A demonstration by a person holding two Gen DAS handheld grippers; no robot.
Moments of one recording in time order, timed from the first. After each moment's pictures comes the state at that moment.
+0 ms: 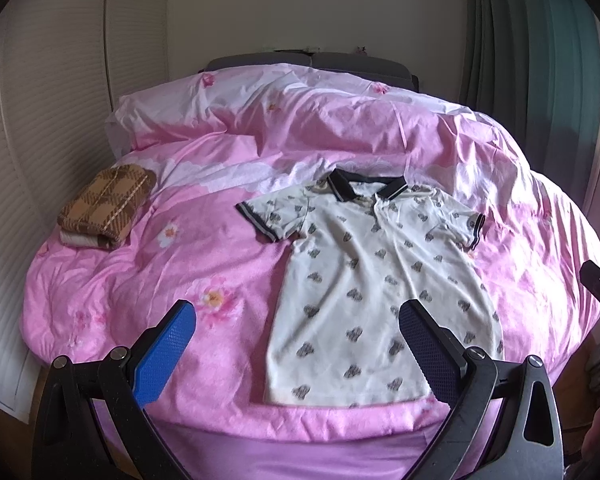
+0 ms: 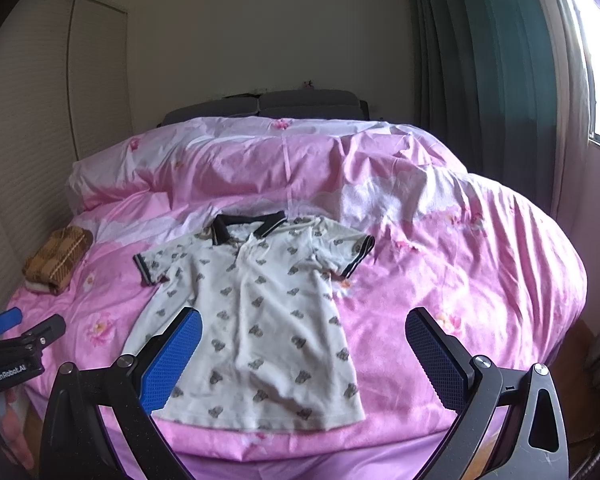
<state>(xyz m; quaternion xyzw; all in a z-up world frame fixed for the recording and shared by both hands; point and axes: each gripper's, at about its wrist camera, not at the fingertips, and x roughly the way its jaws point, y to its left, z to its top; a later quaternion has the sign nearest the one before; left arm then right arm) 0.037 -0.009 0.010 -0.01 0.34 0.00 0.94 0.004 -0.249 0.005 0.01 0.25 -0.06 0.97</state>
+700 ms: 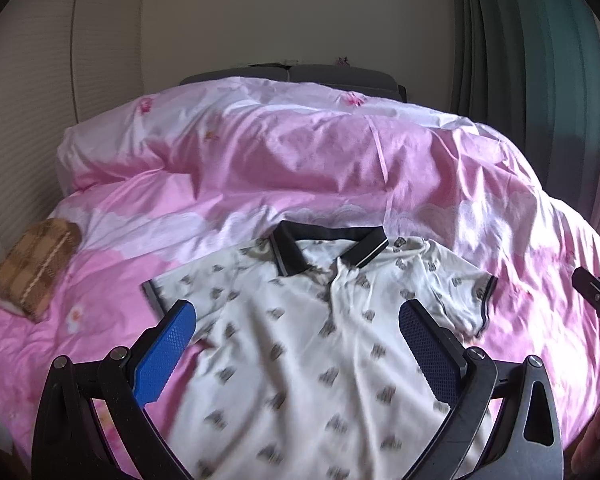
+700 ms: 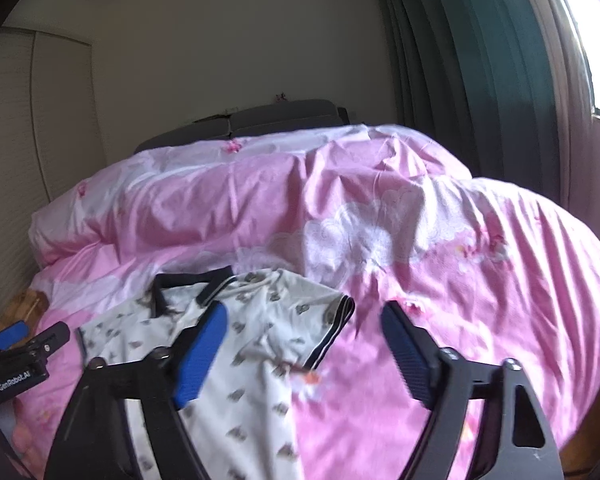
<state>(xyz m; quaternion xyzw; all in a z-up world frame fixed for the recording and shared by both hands) 0.234 -0.115 -0.018 0.00 0.31 -0.02 0.95 0.185 -0.366 -0.017 0.08 0.23 -0.07 0.97</state>
